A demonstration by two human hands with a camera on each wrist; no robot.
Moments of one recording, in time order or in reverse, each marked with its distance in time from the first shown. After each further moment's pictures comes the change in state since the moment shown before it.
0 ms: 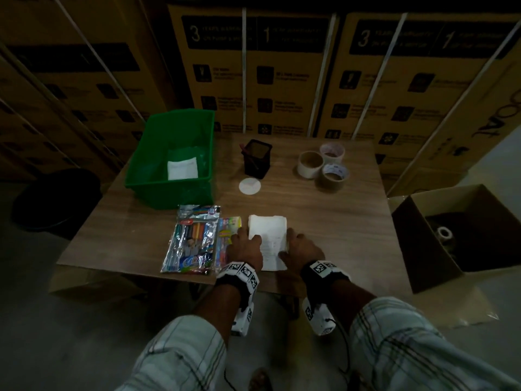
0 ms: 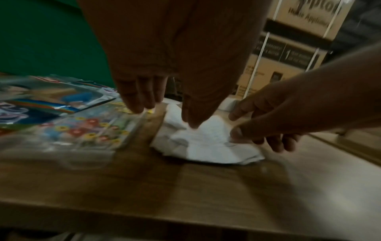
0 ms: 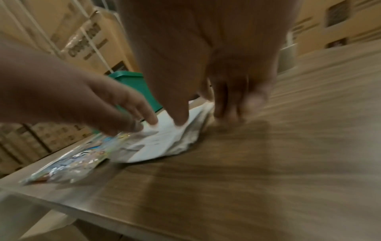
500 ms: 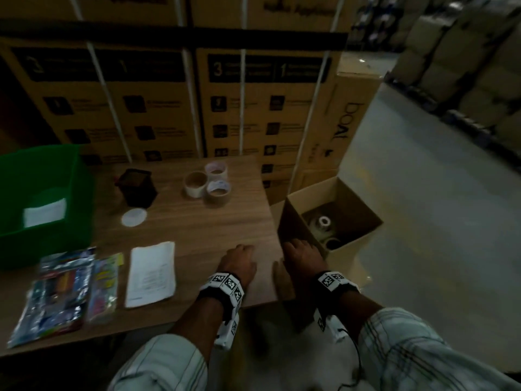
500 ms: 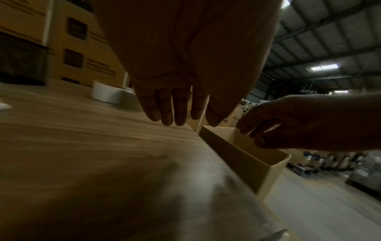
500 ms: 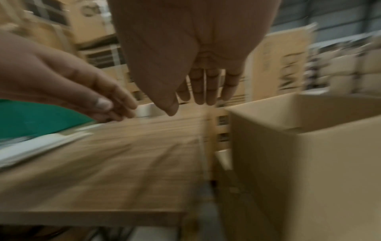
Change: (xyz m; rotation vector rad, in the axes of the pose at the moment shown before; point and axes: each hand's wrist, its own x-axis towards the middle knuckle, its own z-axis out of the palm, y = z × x) left_hand -0.020 0.227 0.024 -0.048 -0.127 0.474; right_hand -0.112 0.233 -0.098 -0.242 0.194 0.049
